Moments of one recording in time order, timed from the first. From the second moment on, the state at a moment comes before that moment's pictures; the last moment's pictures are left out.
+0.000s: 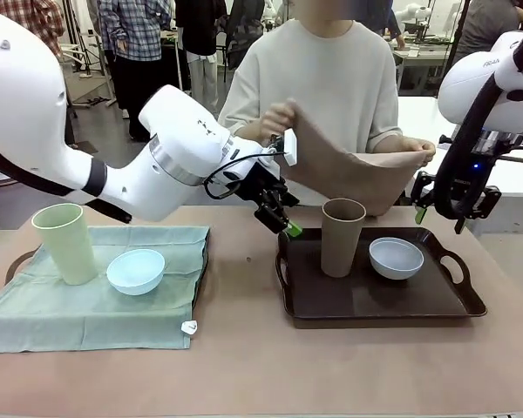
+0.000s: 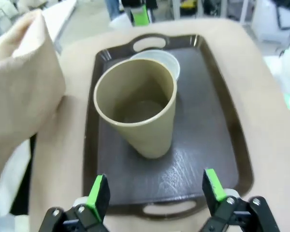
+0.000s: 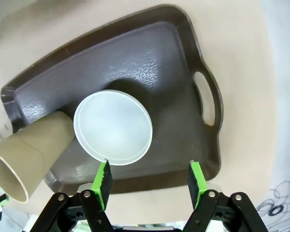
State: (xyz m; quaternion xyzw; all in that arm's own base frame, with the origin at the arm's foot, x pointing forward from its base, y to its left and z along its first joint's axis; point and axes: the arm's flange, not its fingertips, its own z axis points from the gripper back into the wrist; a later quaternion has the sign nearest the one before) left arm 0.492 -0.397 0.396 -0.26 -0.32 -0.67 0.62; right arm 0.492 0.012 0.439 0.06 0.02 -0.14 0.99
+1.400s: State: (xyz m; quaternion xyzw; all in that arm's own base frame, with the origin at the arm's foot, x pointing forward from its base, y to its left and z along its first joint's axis) left arm 0.496 -0.394 0.380 -0.38 -0.31 -0.64 0.59; right arm 0.498 0.007 0.437 0.07 0.02 -0.14 0.99
